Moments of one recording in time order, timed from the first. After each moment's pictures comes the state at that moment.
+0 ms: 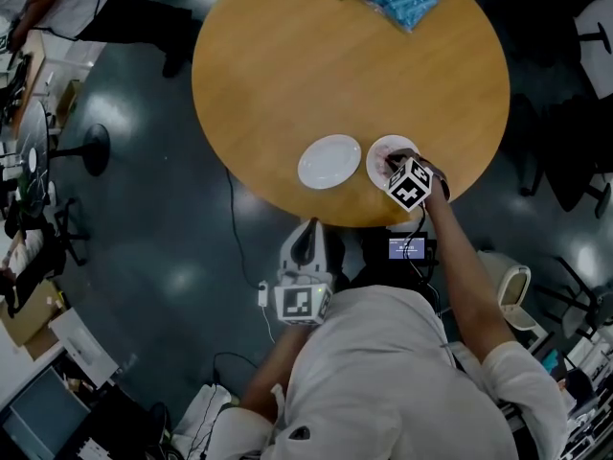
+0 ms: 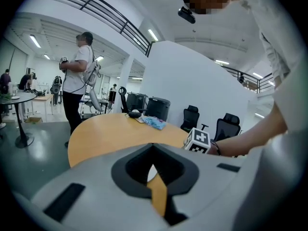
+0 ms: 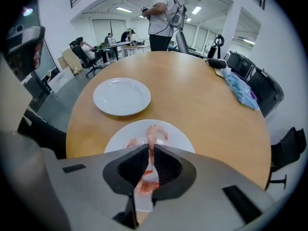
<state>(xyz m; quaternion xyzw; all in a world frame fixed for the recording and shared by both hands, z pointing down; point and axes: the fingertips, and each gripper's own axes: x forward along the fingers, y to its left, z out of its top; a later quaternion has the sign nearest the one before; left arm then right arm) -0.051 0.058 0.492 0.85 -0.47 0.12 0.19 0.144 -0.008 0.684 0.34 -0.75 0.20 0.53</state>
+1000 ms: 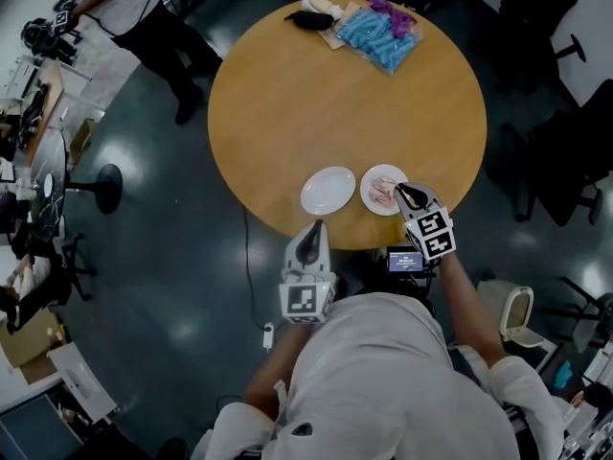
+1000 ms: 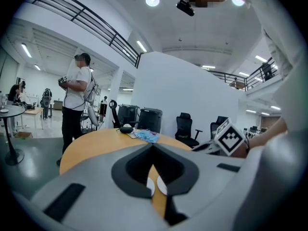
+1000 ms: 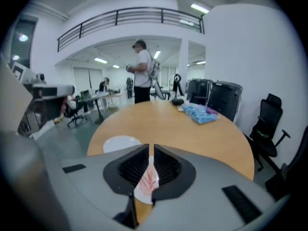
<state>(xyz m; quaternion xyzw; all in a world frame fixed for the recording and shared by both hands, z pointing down) -0.029 0.039 0.442 0.88 -0.45 0.09 0.12 0.164 0.016 0.536 0.52 -0.79 0.18 0.28</state>
